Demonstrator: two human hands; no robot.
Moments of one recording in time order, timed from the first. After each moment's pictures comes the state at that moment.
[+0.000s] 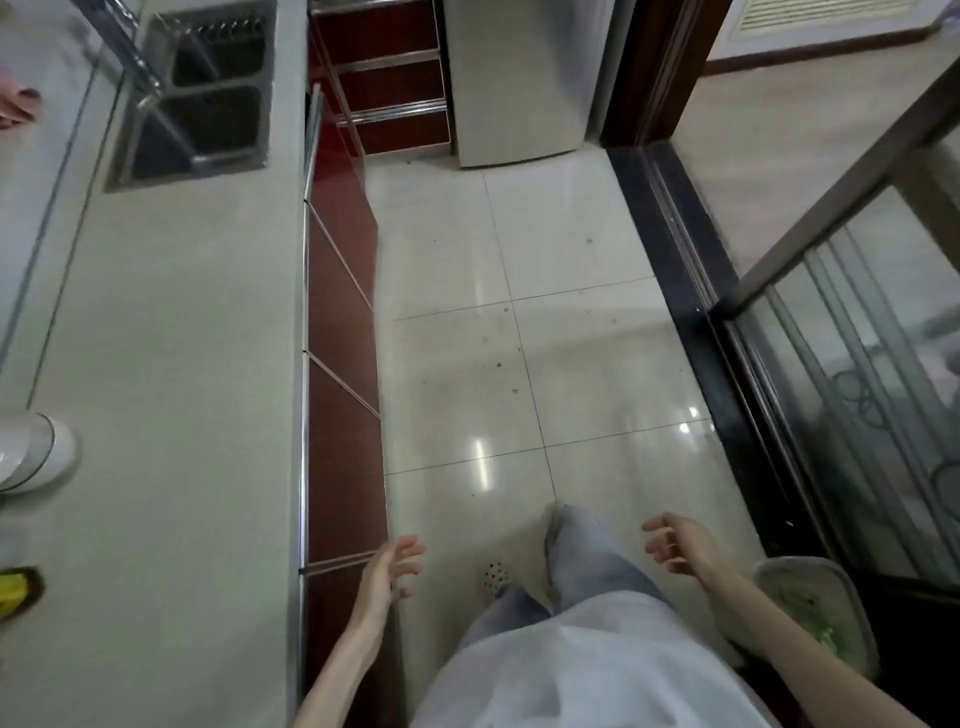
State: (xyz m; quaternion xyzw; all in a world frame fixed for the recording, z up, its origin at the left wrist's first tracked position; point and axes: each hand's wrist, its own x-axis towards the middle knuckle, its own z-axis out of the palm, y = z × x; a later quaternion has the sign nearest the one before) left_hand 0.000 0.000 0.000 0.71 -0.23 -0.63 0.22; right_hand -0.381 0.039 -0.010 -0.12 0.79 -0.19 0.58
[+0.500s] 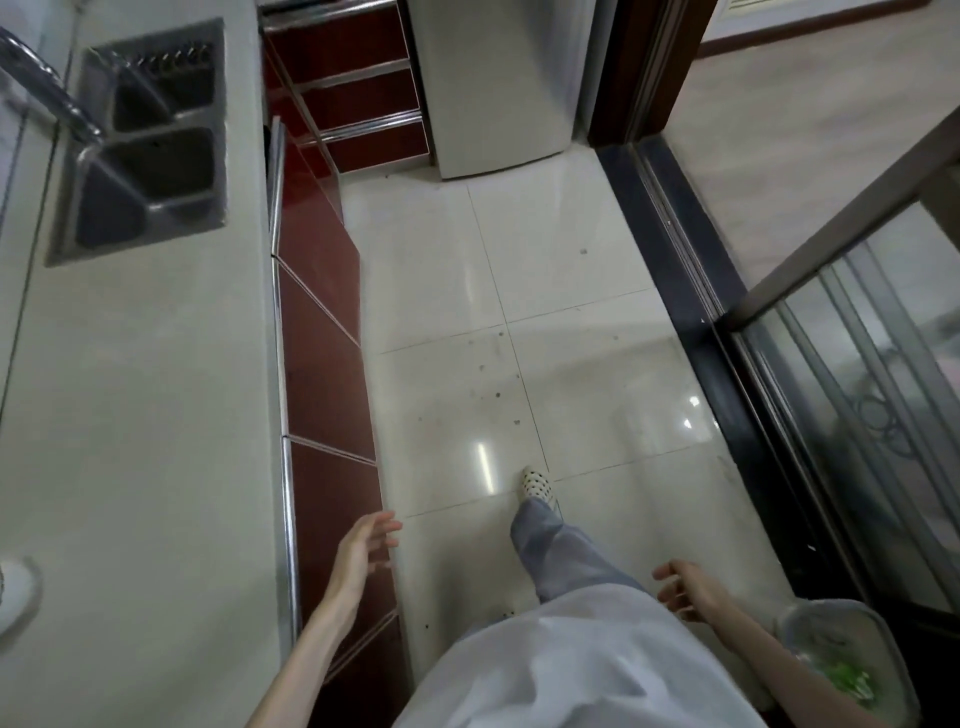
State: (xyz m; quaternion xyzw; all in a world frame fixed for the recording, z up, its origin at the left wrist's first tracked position) left_hand -0.011 -0.204 0.001 0.71 -0.30 -0.60 0.20; right_hand -0.404 -0.062 -0.047 -0.07 0.82 -0.09 0.57
